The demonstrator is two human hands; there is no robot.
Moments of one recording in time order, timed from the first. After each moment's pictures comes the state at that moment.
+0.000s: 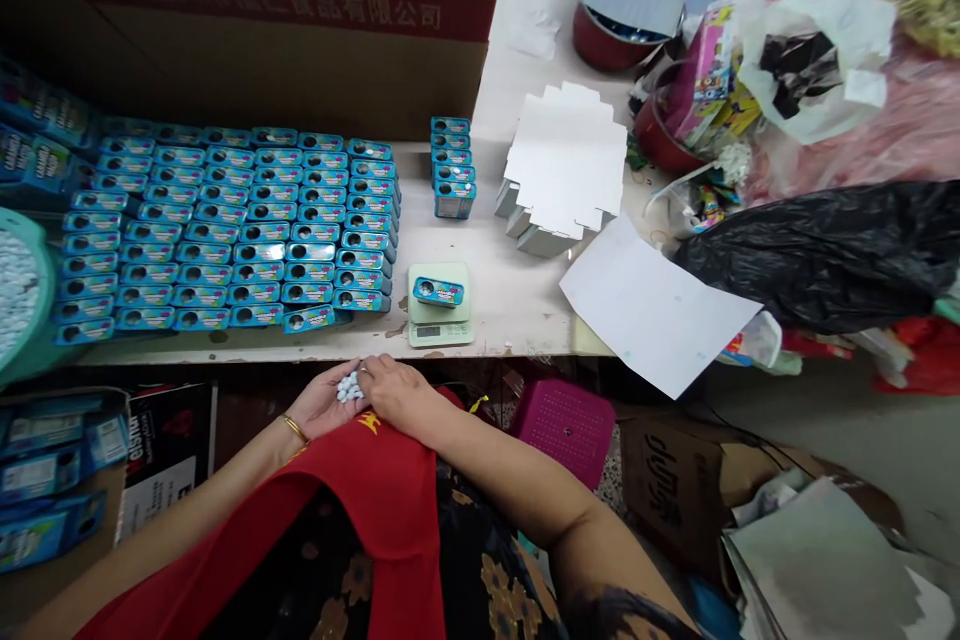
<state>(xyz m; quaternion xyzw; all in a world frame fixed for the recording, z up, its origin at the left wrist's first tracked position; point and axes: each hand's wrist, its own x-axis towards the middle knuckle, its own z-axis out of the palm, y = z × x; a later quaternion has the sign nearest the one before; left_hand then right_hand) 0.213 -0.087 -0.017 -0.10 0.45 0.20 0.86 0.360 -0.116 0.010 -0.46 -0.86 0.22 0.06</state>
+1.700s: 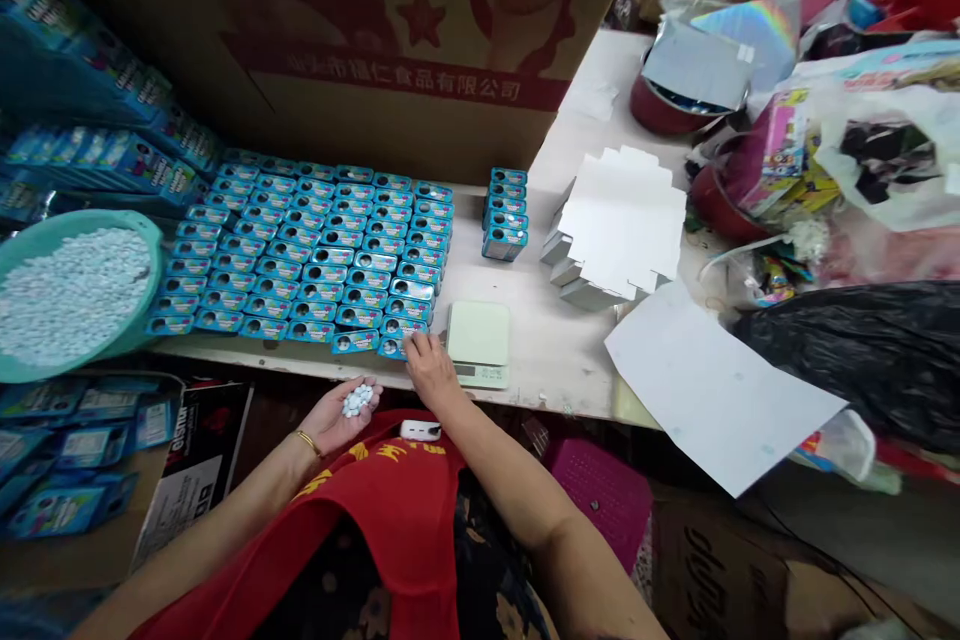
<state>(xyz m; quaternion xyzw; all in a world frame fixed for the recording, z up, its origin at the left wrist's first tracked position) 0.159 -0.074 -0.043 -0.11 0.50 0.28 0.81 0.341 -0.058 -0.045 -0.57 -0.80 0.14 0.14</state>
